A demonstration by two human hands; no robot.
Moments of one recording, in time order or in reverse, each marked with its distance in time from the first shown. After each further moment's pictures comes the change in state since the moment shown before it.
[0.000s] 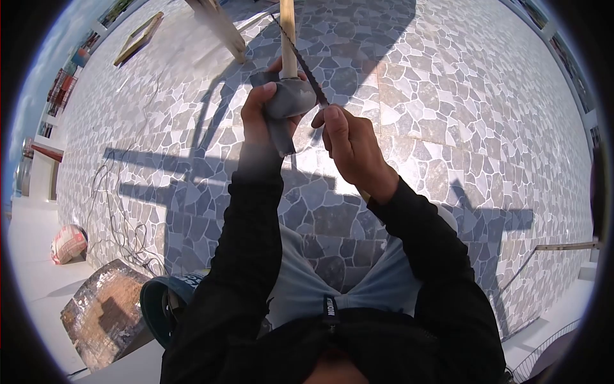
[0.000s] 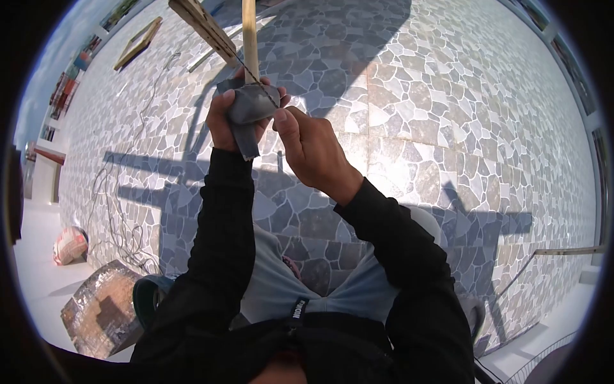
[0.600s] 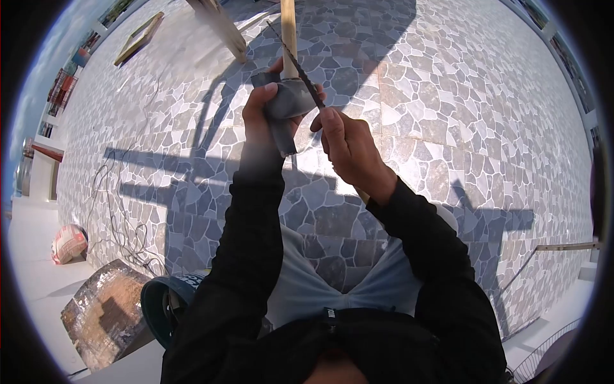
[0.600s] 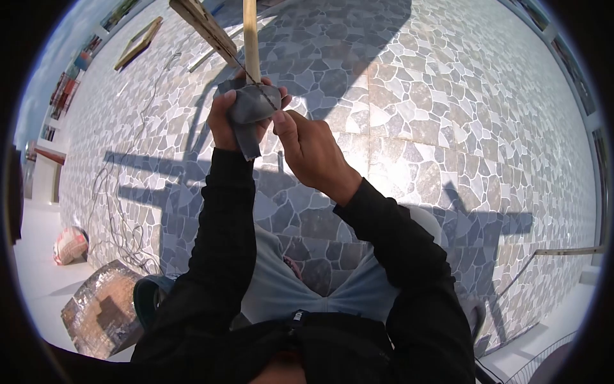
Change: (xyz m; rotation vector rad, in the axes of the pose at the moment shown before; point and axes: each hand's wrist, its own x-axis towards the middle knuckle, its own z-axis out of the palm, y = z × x) left_hand -0.003 0.001 0.003 0.004 0.005 0.005; right_hand 0.001 0.000 0.006 -0.045 -0.016 0.040
